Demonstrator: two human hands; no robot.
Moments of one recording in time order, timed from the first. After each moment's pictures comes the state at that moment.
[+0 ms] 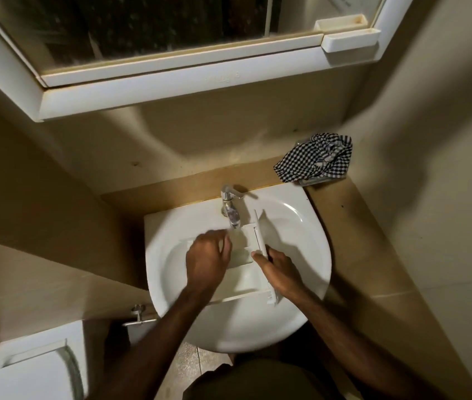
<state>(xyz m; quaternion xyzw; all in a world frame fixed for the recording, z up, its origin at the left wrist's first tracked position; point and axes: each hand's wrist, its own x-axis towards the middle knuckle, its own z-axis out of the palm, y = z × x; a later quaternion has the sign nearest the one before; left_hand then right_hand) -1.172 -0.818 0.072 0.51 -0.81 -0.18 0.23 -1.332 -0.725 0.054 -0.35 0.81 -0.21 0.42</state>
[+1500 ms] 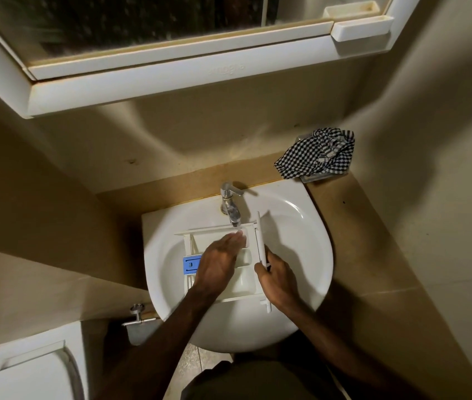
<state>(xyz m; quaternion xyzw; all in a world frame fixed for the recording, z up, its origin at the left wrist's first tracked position) -1.174 -0.822 0.008 0.34 -0.91 -0.19 0.15 -1.302 -0.714 0.050 -0.32 0.83 -0.28 0.36</state>
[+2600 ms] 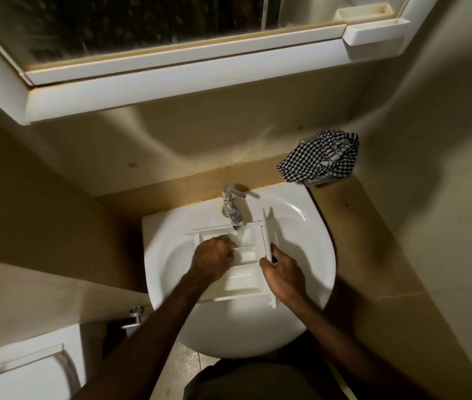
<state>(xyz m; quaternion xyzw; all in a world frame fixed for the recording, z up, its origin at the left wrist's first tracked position) -1.176 -0.862 0.022 0.40 -0.89 -0.23 -0.01 -1.314 -0.729 0.063 -0.30 0.86 -0.23 0.36</state>
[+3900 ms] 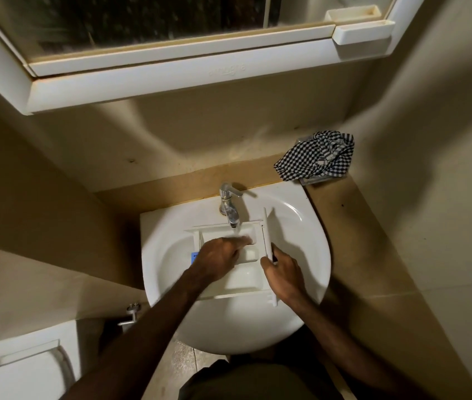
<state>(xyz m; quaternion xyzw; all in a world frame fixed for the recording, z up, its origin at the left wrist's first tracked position) -1.184 -0.852 0.030 0.31 -0.92 -0.24 0.03 -1.321 -0.720 0.063 -0.30 0.84 -0.25 0.37</state>
